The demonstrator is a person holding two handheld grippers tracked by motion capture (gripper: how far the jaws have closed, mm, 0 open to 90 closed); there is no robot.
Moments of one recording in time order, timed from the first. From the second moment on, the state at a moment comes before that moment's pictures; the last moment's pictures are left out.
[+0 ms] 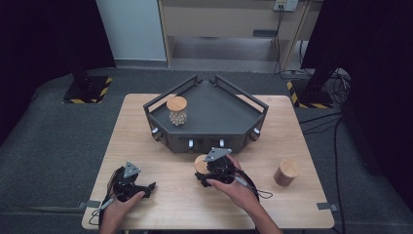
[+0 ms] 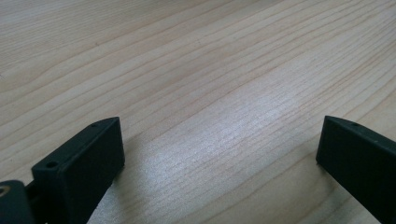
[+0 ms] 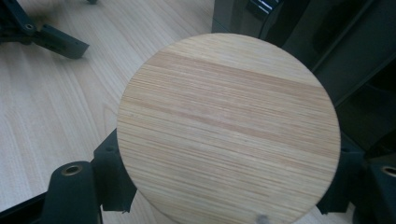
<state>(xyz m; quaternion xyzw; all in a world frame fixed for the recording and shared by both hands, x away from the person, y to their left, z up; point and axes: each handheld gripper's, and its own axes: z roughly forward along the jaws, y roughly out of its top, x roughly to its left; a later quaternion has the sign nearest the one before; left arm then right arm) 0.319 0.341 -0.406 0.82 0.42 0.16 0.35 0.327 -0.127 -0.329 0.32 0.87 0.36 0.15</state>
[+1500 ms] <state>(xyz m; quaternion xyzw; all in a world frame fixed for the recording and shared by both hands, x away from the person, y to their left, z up) 0.319 0.341 -0.406 0.82 0.42 0.16 0.35 0.325 -0.139 -0.266 0.29 0.87 0.36 0.15</state>
